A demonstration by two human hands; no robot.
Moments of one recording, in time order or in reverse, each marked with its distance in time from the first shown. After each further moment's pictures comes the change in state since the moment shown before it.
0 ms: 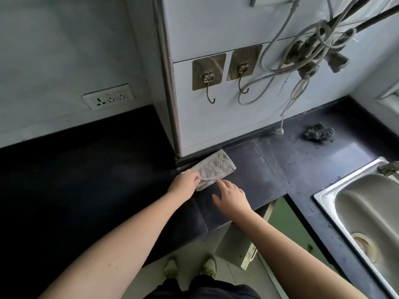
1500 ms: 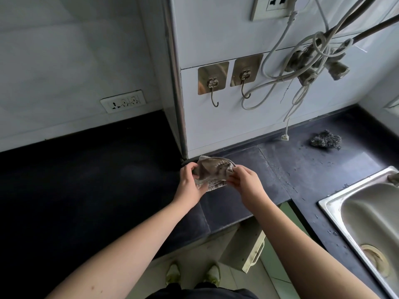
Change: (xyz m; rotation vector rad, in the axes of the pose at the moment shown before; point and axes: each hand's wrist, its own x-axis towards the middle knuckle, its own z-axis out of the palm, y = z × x) left_hand -0.044 0.026 -0.003 -0.488 0.311 -0.044; right_hand -0.003 -0.008 -0.063 1.438 0.114 0.161
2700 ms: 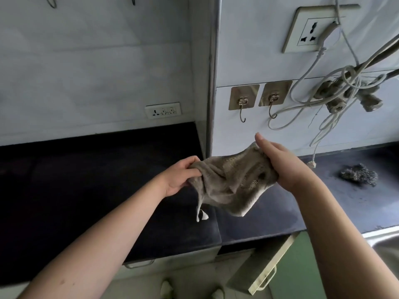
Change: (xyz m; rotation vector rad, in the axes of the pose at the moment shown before) left_hand -0.017 0.071 -0.132 -0.588 -0.322 -0.216; right_hand -0.061 -0.148 0.018 -0.392 -0.412 -0.160
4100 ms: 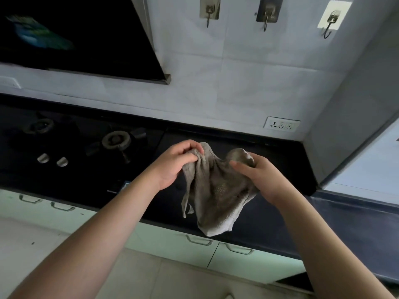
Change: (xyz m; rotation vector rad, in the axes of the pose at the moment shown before) left_hand -0.356 -0.020 -0.255 -0.029 0.477 0.378; right_hand -0.059 -0.016 0.419 -0.145 -0.376 -0.194
